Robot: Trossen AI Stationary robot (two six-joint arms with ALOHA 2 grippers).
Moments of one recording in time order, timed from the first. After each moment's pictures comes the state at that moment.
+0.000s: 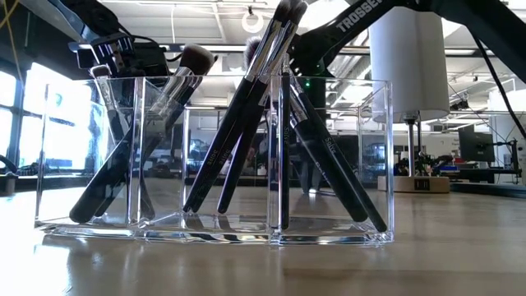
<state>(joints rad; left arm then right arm) 0.73 1.19 0.73 -0.71 0.85 0.31 -0.30 2.15 1.55 -0.92 0.18 0.68</state>
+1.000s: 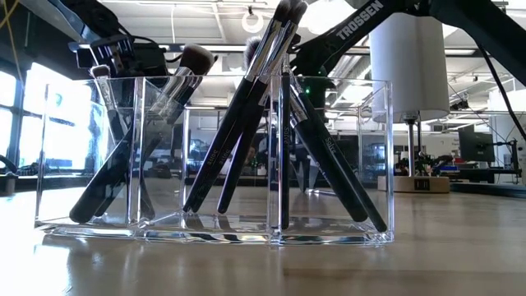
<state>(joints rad) 0.73 1.19 0.73 -0.73 0.83 0.31 -0.39 2.15 1.56 -0.89 0.15 0.76</state>
